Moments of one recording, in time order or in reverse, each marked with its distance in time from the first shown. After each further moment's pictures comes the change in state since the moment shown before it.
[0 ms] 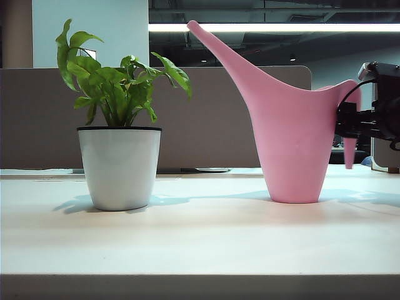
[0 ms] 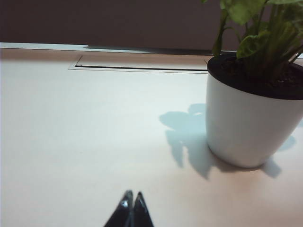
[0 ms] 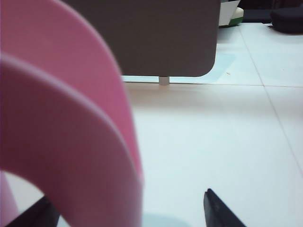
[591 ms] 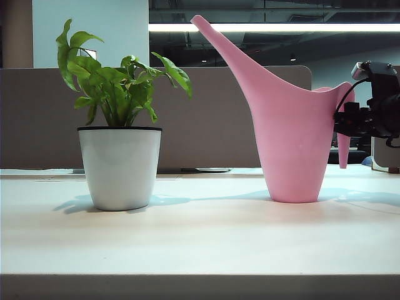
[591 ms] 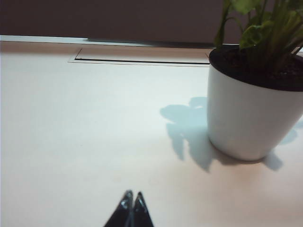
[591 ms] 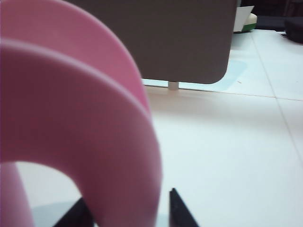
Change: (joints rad) left arm 0.000 0.000 0.000 -0.026 0.000 0.000; right arm -0.008 0.017 0.056 -0.043 -0.049 -0.055
